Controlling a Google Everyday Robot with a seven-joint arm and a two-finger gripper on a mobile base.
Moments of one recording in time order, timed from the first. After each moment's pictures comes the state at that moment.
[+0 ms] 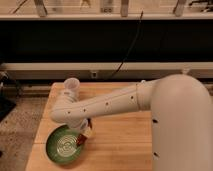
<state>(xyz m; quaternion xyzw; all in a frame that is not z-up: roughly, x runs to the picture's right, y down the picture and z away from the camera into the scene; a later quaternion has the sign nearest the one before) -0.107 0.225 0.738 -0.33 -0.07 -0.44 0.83</state>
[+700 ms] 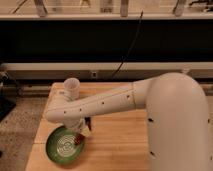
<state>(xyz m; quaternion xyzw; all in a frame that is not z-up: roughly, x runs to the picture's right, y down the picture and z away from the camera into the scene) -0.117 0.221 0.734 -0.32 -0.07 -0.46 0.83</state>
